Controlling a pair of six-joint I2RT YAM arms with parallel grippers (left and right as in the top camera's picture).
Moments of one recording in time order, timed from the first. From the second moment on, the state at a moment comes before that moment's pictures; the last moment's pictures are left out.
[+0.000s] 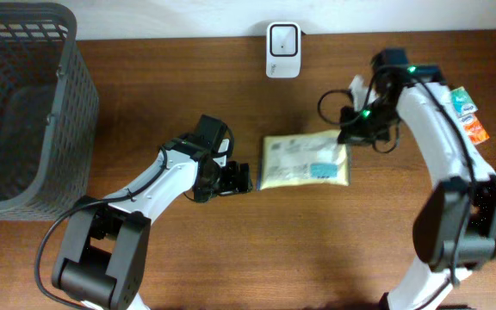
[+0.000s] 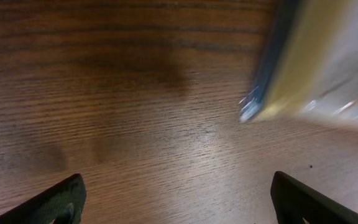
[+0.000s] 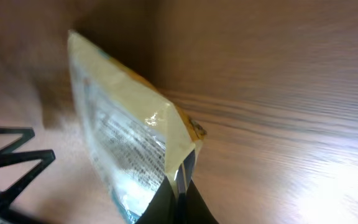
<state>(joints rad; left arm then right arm) -0.40 1.81 1.11 -0.67 0.33 -0.45 0.02 1.90 1.70 -1.25 -0.31 0.05</state>
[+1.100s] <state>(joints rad) -0.40 1.81 1.11 -0.69 0.33 -0.45 0.41 2.14 2.00 -1.50 0.20 0.36</state>
